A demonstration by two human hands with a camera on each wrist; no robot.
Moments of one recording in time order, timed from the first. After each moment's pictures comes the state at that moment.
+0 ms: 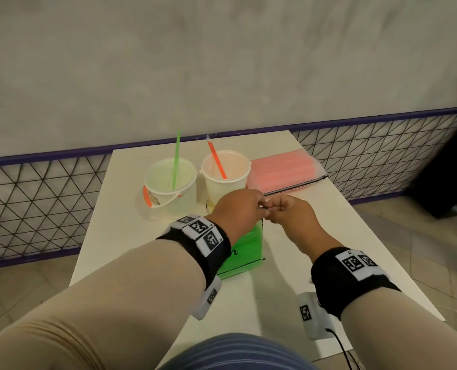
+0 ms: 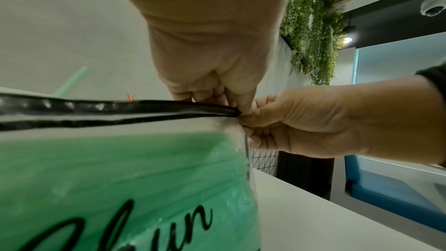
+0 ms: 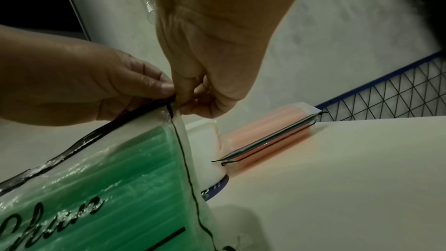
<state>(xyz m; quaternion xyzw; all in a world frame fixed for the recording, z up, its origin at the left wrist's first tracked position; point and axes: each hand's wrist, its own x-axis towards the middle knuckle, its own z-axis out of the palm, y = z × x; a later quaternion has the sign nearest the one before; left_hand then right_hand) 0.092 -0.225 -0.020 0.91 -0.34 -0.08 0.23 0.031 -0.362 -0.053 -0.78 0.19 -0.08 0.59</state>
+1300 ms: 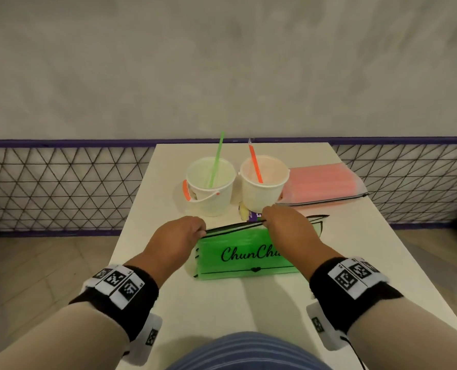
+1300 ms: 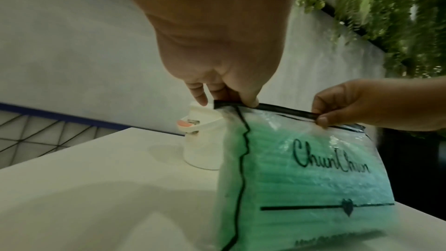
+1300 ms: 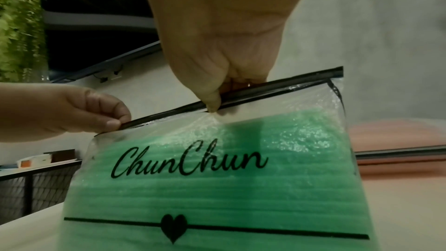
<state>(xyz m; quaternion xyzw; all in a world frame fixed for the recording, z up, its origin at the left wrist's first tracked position) 0.083 -0.035 -0.063 0.96 -0.22 -0.01 0.18 0.058 -0.292 -0.059 -0.99 -0.08 -0.07 0.05</state>
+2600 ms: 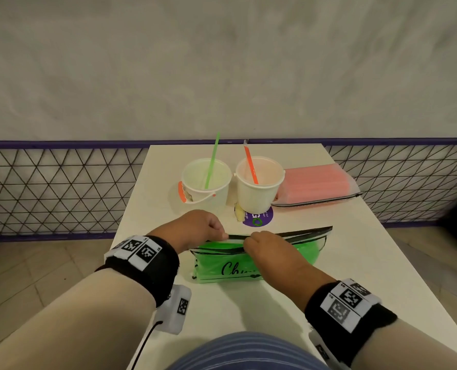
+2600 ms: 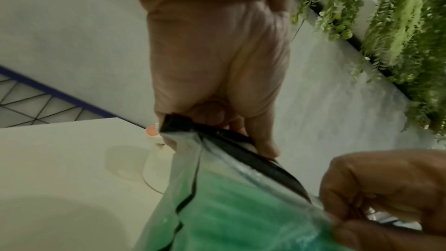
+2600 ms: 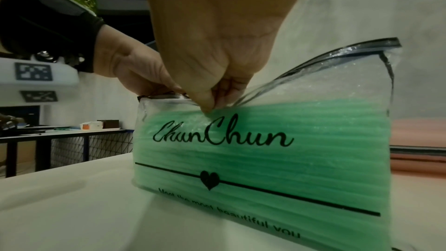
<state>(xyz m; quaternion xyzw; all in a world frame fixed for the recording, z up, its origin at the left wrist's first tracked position) 0.104 -0.078 -0.034 0.90 -0.12 -0.25 0.35 0.017 -0.270 -0.071 -0.98 -0.20 -0.02 0.02</state>
